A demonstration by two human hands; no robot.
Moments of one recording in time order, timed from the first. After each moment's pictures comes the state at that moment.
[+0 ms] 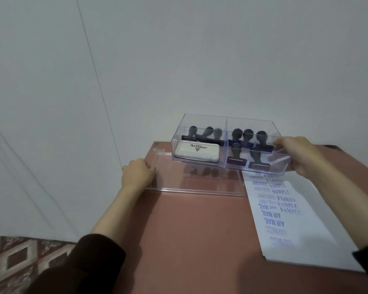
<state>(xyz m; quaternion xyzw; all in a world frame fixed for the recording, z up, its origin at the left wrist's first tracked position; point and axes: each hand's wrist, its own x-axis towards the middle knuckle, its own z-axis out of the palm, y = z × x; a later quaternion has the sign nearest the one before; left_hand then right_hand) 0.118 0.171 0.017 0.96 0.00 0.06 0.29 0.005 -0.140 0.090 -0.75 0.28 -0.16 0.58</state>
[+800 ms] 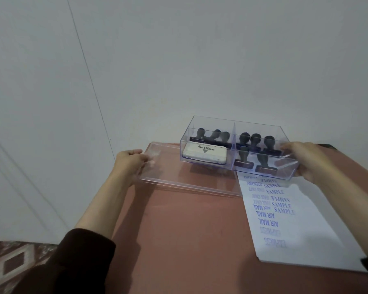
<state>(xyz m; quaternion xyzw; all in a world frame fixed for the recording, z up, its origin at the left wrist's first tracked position) 0.110 0.161 0.056 0.65 0.07 -0.02 0.75 -0.002 -0.173 0.076 -0.74 0.29 -0.16 0.59</state>
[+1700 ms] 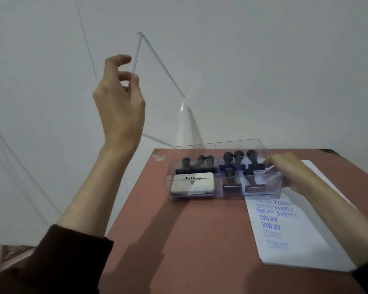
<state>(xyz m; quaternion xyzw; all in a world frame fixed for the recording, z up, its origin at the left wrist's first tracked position) 0.046 0.152 0.179 0.70 -0.17 0.50 0.49 -0.003 -0.135 0.071 -0.79 0.28 -0.10 0.53</state>
